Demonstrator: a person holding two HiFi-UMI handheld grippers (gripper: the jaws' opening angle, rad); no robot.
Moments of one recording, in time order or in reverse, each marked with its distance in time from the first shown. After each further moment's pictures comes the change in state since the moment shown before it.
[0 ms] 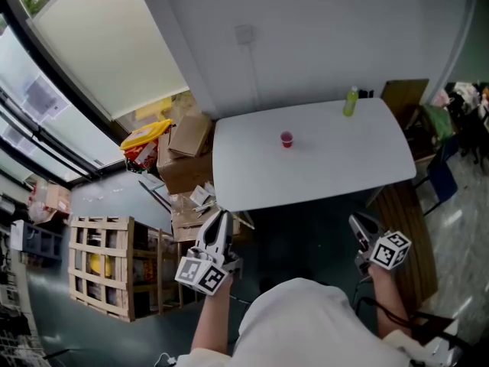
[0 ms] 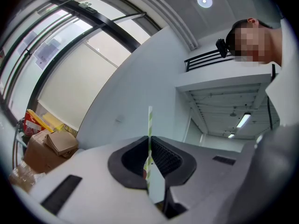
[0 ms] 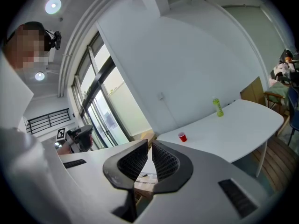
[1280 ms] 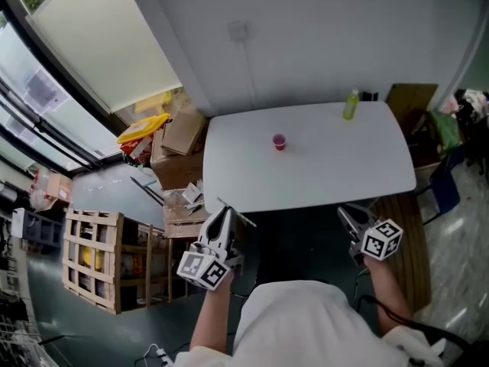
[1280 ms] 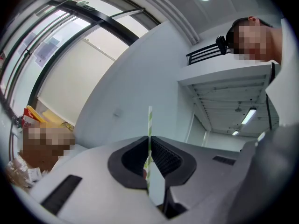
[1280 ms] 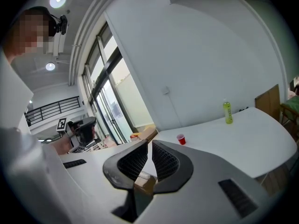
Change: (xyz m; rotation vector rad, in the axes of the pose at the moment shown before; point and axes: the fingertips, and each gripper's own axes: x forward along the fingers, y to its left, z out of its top) left arm 0.073 -0.026 -0.047 0.010 0.026 0.042; right arm 0.051 -0.052 0.037 -0.117 0.116 0.103
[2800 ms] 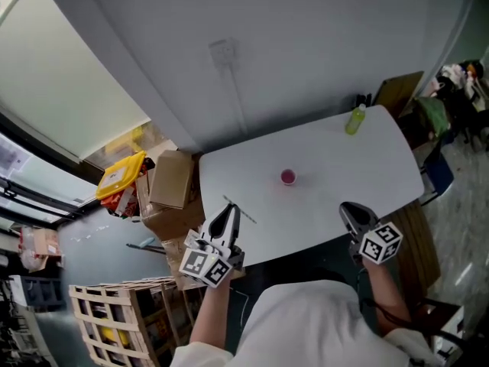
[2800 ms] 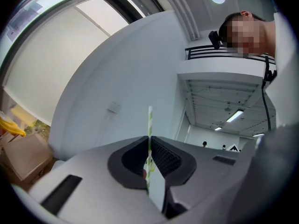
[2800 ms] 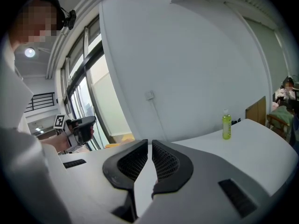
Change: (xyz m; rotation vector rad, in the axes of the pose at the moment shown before) left arm 0.197 0.171 0.042 -0.003 0.124 -0.230; right arm 0.173 -0.045 0.084 -0.012 -0.077 -0.266
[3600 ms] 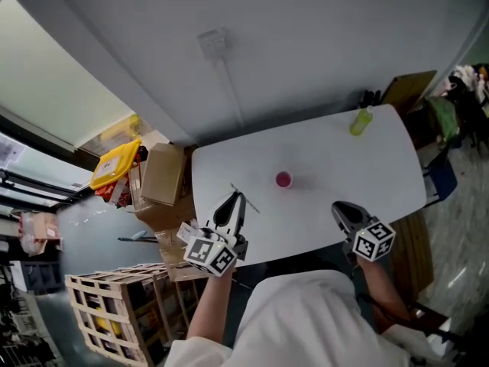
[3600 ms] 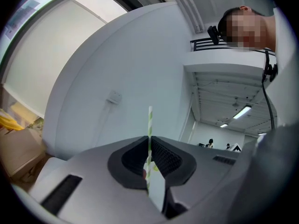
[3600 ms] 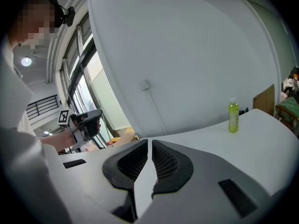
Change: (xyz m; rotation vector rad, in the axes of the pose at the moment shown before) left arm 0.088 0.011 -0.031 -0.010 0.043 0.053; right arm 0.049 -0.054 -0.009 0.052 0.124 0.073
